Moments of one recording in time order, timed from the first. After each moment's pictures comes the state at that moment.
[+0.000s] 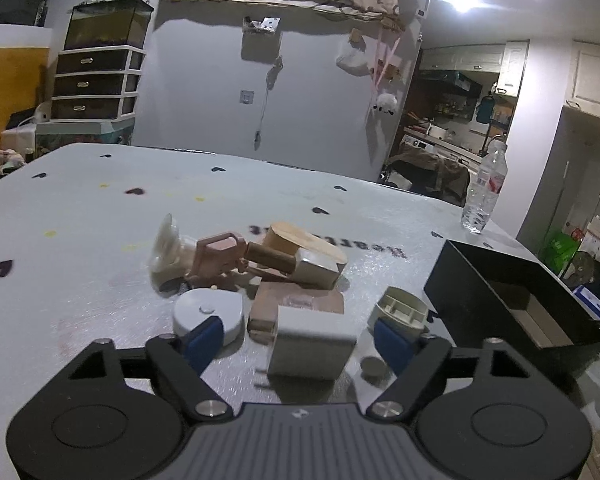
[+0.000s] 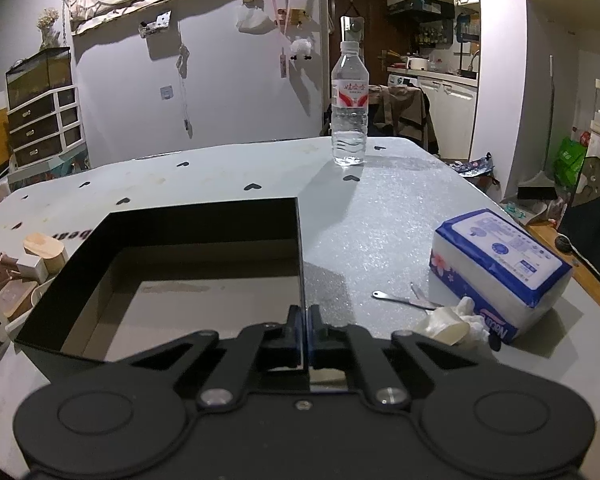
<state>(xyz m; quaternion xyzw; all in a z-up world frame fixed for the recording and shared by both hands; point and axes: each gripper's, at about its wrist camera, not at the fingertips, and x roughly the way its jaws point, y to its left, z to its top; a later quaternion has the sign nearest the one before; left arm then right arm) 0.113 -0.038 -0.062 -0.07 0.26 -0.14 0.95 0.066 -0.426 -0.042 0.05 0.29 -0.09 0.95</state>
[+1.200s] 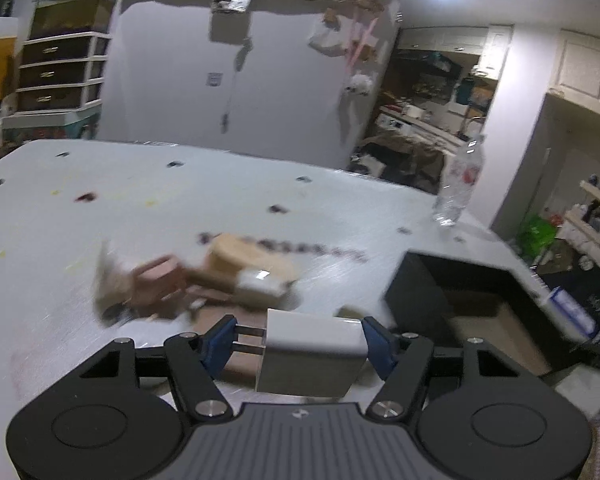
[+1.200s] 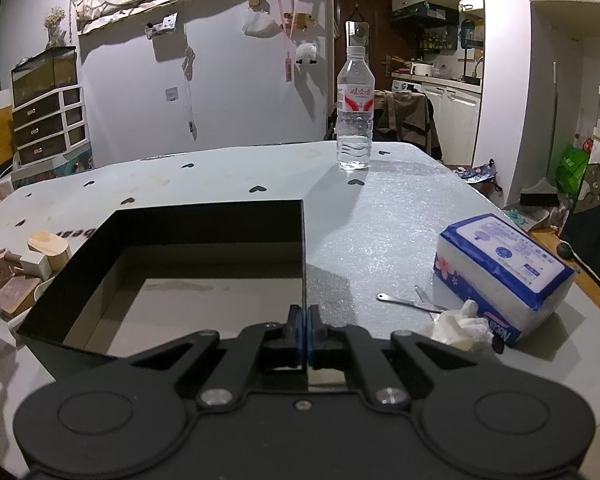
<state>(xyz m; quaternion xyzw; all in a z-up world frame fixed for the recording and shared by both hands) 0.142 -0.073 -0.023 -0.07 0.30 -0.19 0.93 0.064 -0.422 -0.043 0.04 0.28 -0.09 0.95</state>
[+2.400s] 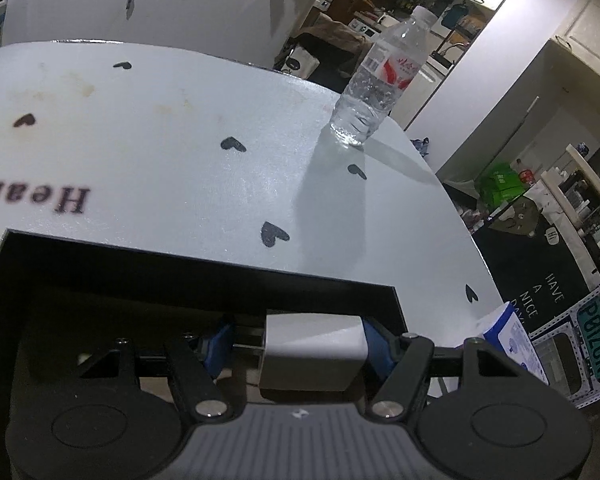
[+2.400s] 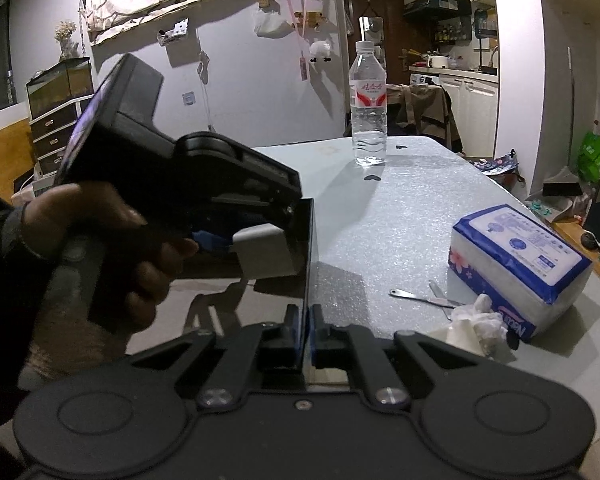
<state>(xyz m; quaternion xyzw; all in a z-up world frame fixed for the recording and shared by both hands) 0.256 -0.346 -0.063 -0.11 0.45 -0.24 0.85 0.061 -0.438 -0.046 0.07 0.28 -0.05 0.96</state>
